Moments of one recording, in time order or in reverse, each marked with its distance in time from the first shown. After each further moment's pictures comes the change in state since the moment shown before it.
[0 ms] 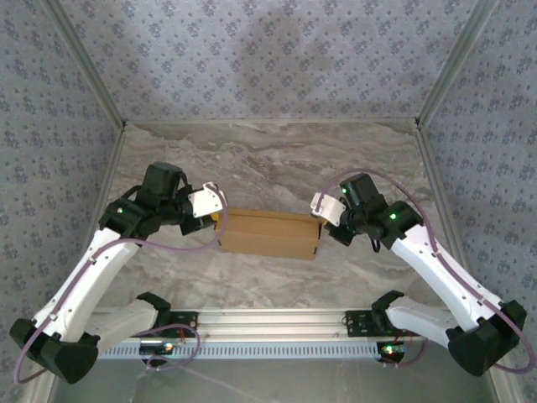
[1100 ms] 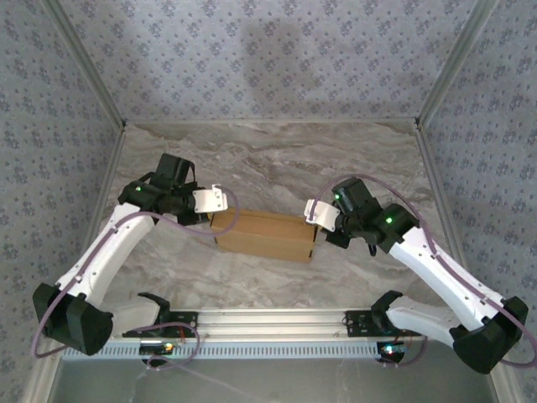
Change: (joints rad) left arm 0.088 0.187 0.000 -0.019 -0.097 0.270; right arm 0.080 0.000 0.006 0.000 0.063 -0.048
